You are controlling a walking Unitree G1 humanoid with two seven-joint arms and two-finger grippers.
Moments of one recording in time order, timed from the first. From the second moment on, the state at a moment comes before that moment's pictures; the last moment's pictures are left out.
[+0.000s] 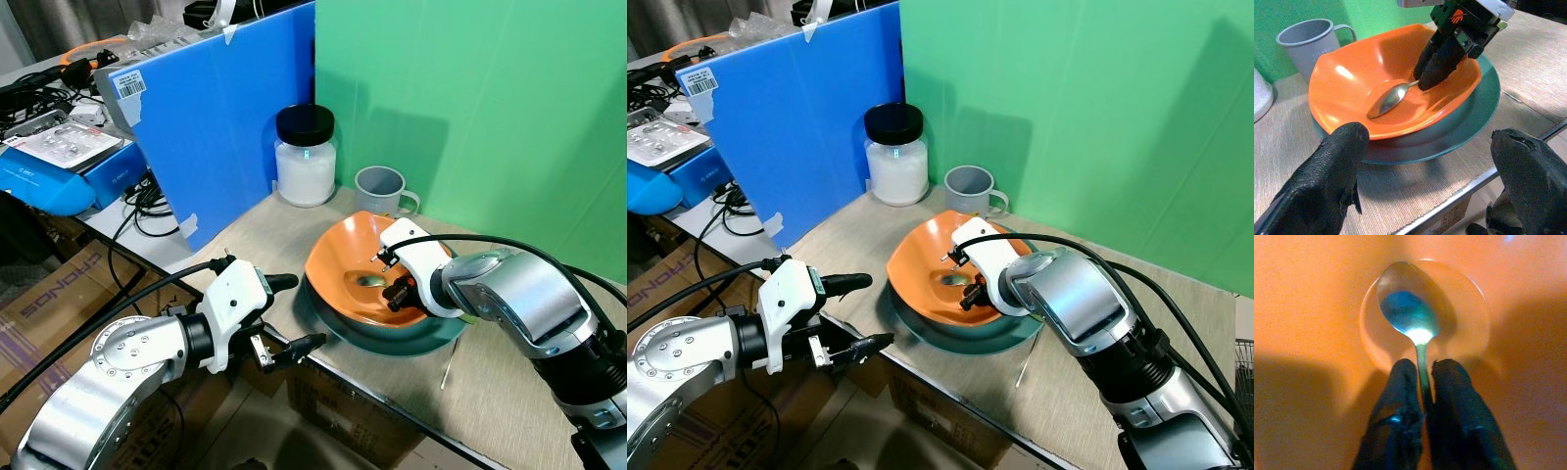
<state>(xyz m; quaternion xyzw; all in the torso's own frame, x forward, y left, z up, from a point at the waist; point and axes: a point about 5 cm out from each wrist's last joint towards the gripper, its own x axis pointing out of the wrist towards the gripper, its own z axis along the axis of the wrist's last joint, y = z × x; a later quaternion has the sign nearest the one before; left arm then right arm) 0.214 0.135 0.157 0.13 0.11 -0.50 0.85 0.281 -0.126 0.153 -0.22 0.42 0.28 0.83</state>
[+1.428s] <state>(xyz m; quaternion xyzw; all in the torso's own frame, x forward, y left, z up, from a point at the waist) 0.227 0.118 0.171 0.09 0.00 -0.35 0.93 0.225 -0.157 0.184 0.06 0.00 0.12 0.99</state>
